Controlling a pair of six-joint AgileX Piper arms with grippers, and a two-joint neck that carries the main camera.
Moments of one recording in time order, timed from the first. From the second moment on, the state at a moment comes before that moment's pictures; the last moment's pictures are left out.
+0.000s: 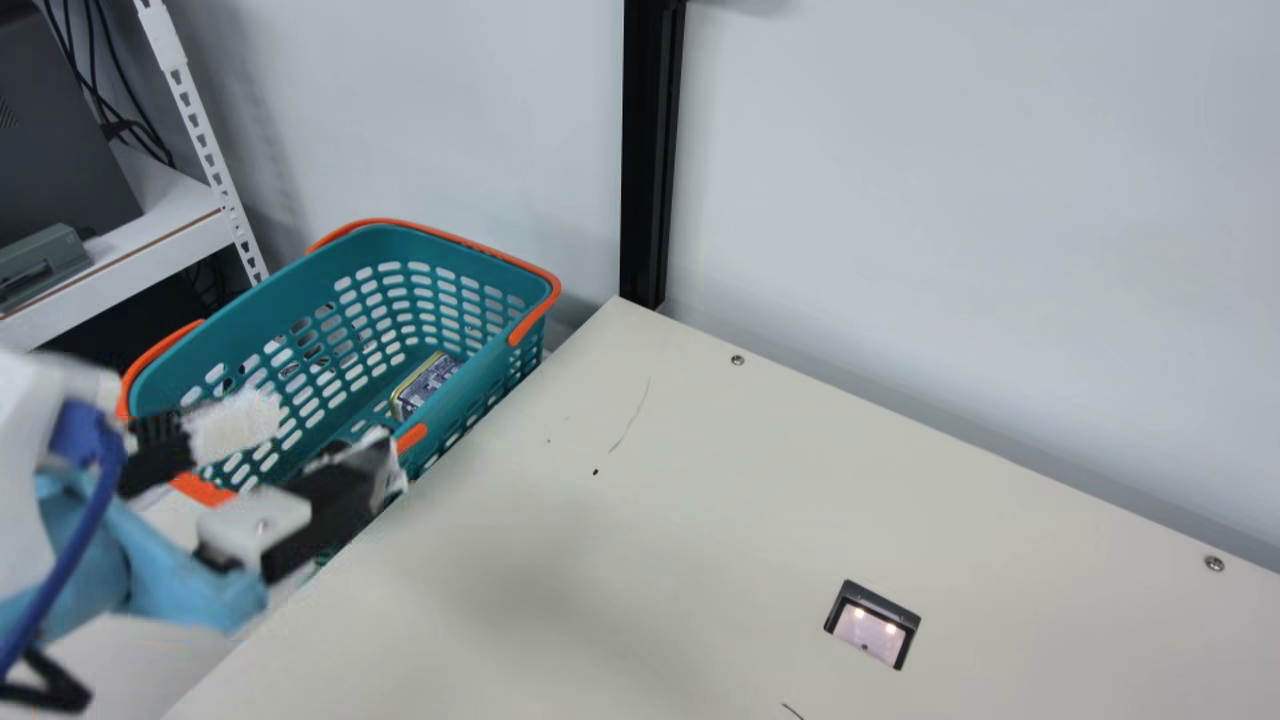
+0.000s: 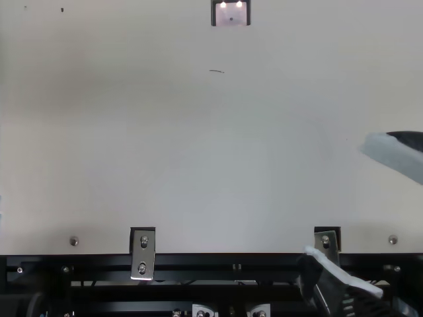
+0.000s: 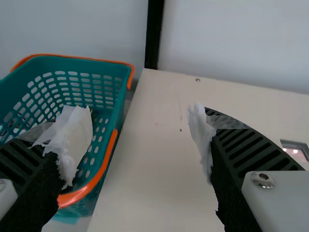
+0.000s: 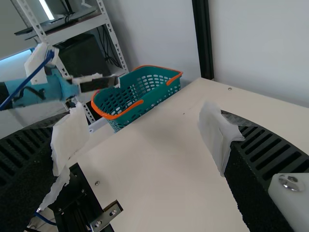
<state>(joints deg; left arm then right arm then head) 3.8 27.6 -27.9 5.9 29.8 -13.3 -9.2 35.5 -45.6 70.0 69.8 -51.3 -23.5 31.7</state>
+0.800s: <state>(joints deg) 19.0 82.3 -71.1 18.0 36.8 -12.8 -9.2 35.5 -45.6 70.0 69.8 -51.3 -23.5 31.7</state>
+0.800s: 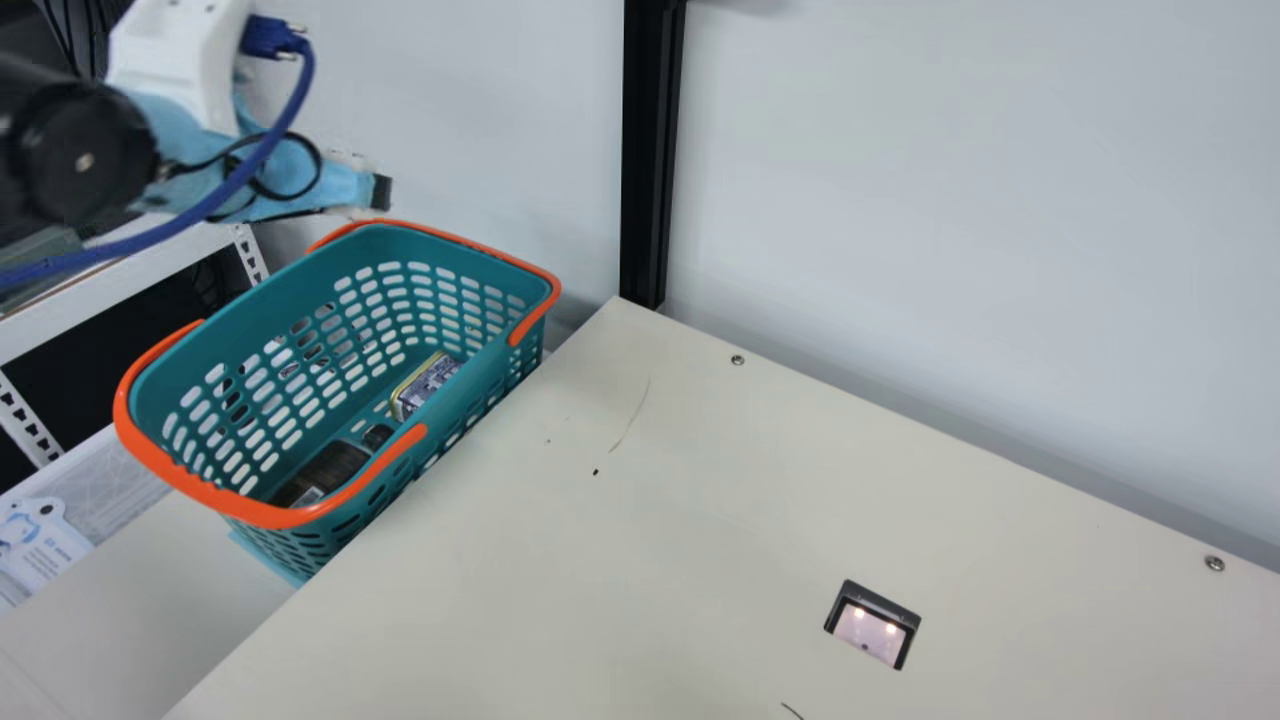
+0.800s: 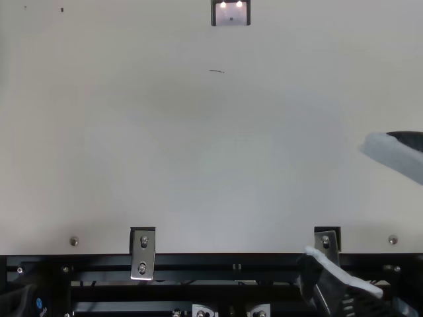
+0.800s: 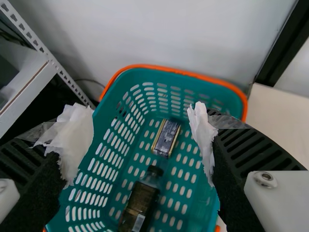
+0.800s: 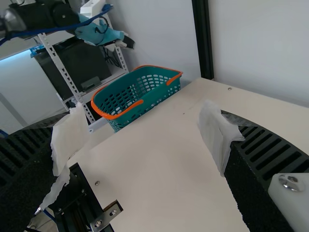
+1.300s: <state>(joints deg) 21.3 103.6 -85.6 16.0 46.5 -1.9 -9.2 35.5 -45.6 70.0 69.8 -51.3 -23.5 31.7</state>
